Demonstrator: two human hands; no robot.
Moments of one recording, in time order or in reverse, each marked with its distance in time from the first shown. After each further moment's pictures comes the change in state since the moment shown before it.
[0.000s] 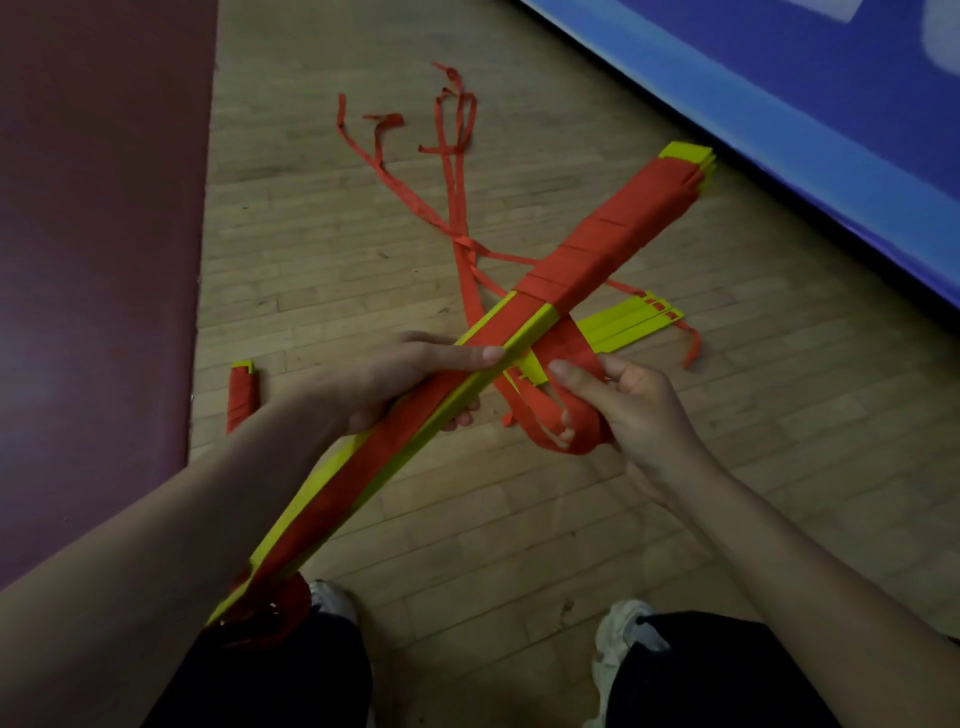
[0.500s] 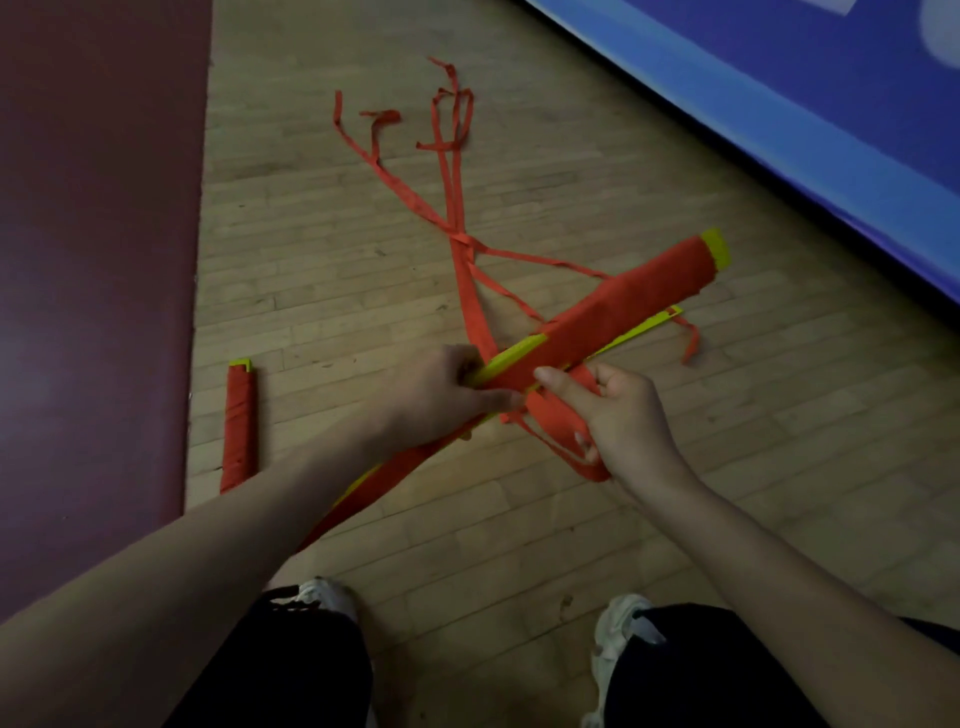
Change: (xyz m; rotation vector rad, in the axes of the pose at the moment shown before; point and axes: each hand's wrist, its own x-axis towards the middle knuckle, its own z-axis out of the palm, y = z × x) left_hand 0.016 -0.022 0.024 0.618 0.290 0.179; right_hand -0.002 0.012 0.007 -0.271 0.204 -0.017
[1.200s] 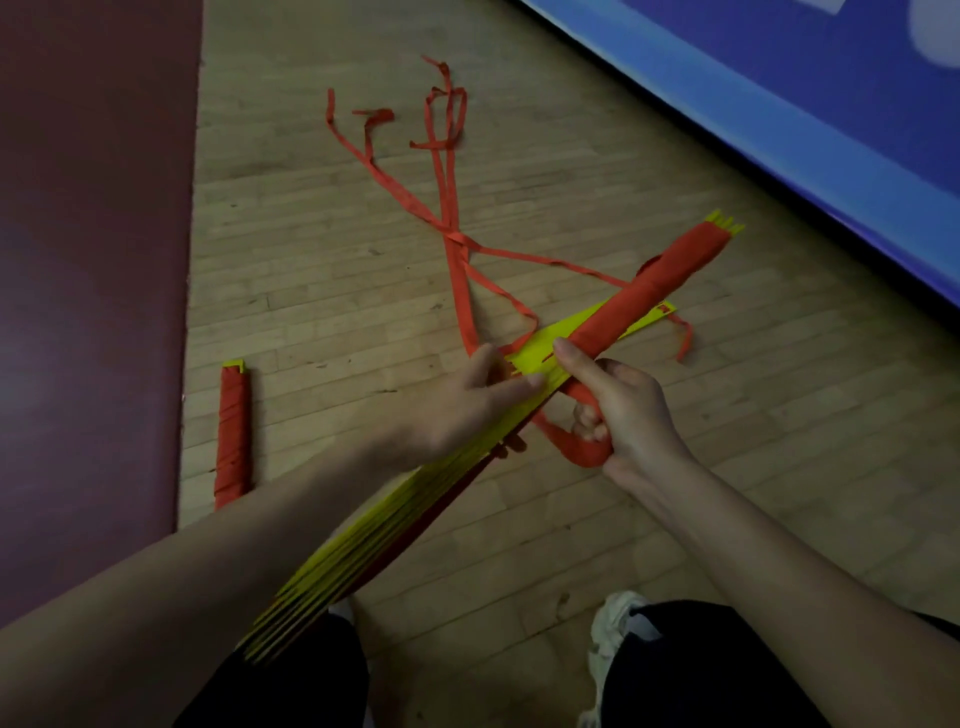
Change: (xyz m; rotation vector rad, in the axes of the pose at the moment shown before) left_hand -0.008 0.019 0.023 -0.462 -0.137 -0.025; right_hand 0.005 -0.007 -0.002 0.369 0.019 0.186
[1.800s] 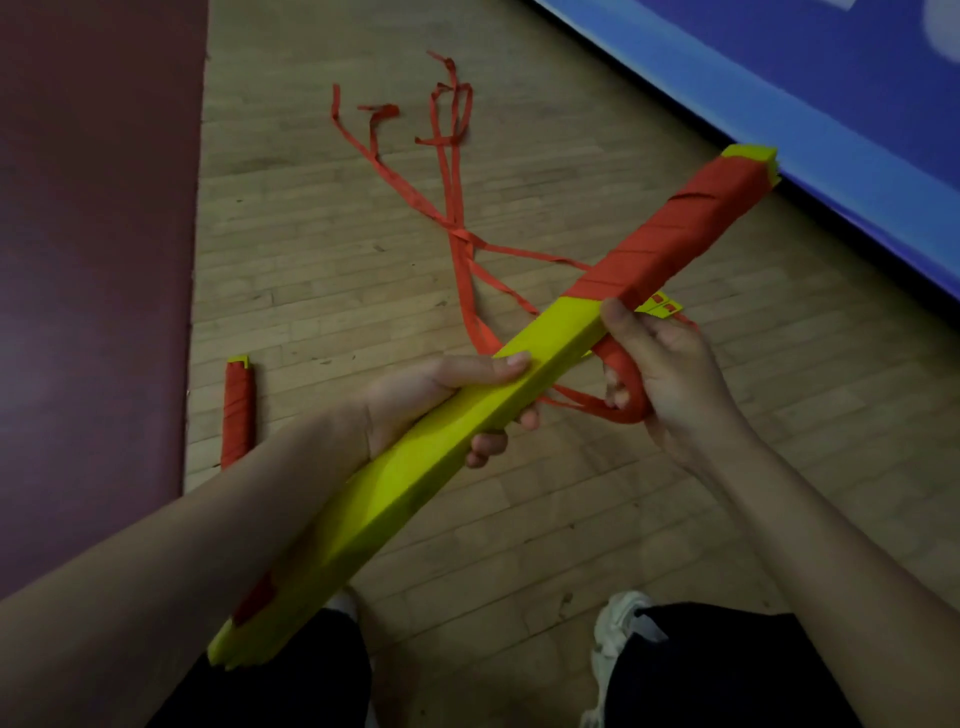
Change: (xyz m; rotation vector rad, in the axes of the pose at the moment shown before) left_hand -0.010 0.006 -0.033 -0.498 -0.462 -0.203; right_hand -0.002 -0.033 -0.010 -0.063 -0.175 -0.217
